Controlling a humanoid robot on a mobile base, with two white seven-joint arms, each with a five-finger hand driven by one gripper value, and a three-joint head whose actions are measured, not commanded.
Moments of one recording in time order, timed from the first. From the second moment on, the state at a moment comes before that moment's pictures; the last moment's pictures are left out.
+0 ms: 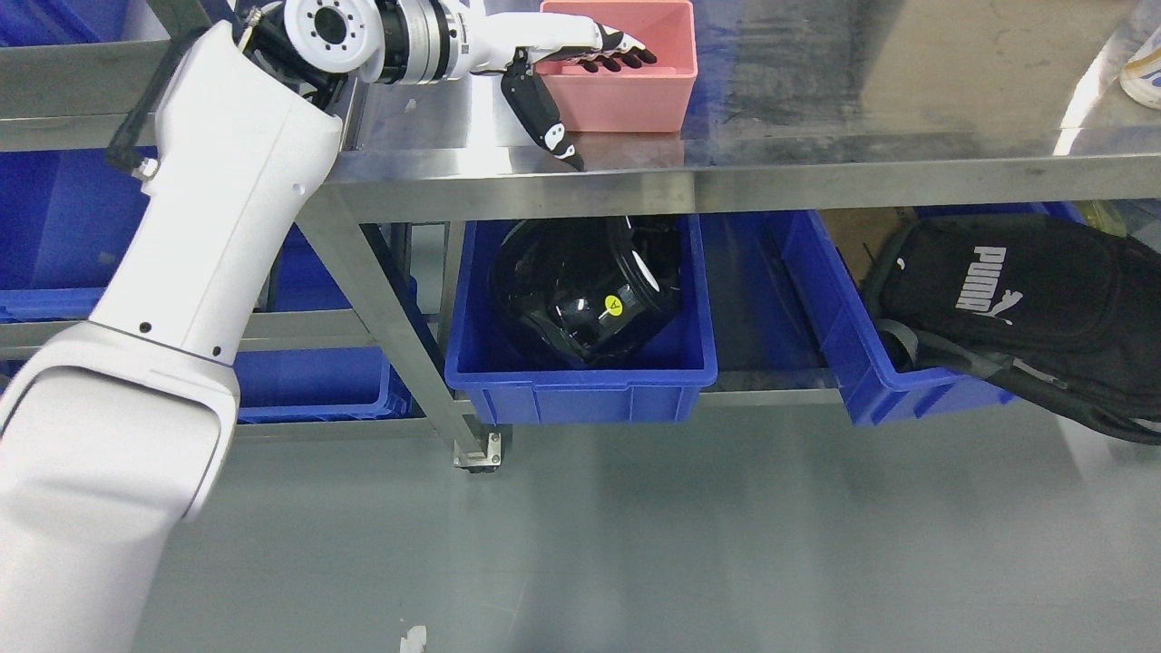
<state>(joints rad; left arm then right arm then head) -1.37 0.10 -0.63 -0.81 -0.26 -0.13 -0.94 0.00 0.00 0.00 0.00 0.00 -0.06 -0.02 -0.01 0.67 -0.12</state>
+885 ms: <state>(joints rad) -1.37 0.02 -0.52 -0.67 -0.34 -0.17 -0.94 0.00 0.00 0.00 0.00 0.00 -0.06 -0.01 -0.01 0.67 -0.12</state>
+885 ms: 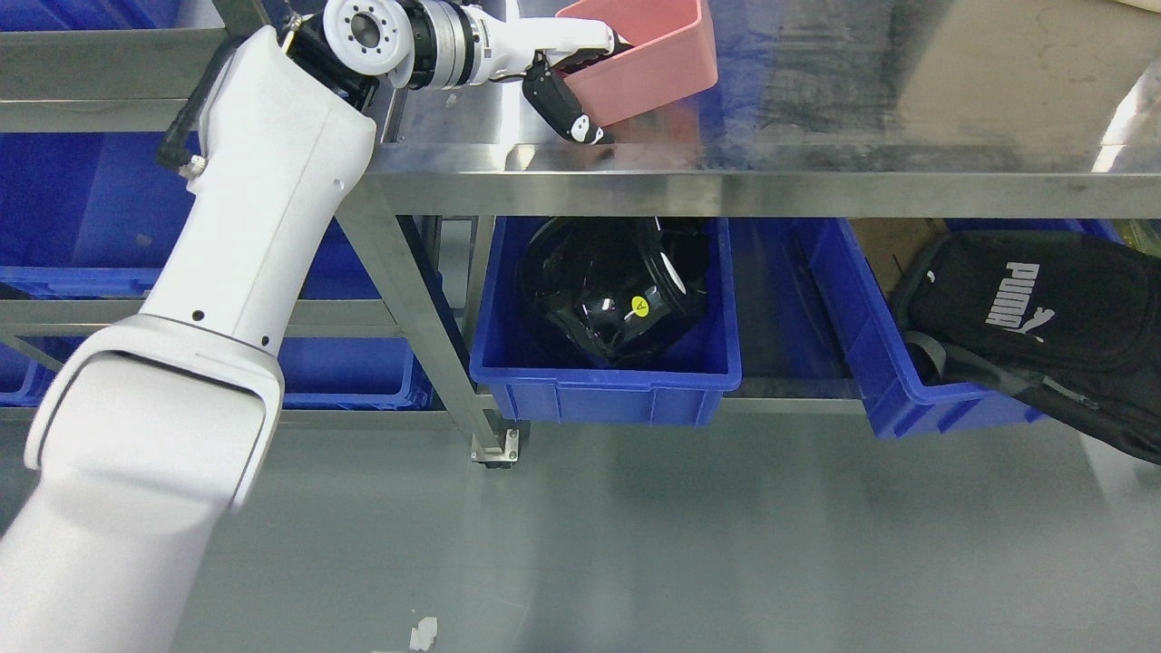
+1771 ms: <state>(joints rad) -1.43 0.00 -0.23 -0.73 -0.33 -0.25 -1.01 0.00 0.00 0.00 0.00 0.00 -0.06 -0.01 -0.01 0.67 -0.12</state>
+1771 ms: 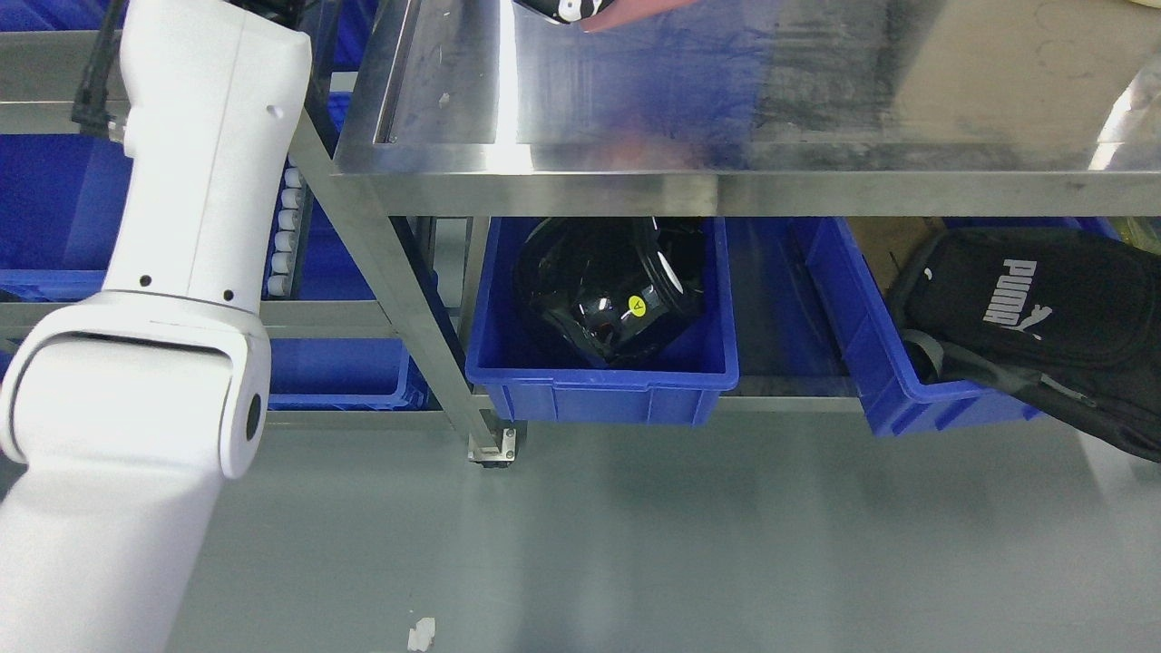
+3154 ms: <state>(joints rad) -1.08 0.00 -0.37 -1.28 -0.26 -0.23 -1.02 0.00 0.00 0.00 0.00 0.00 -0.06 -0.02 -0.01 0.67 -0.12</state>
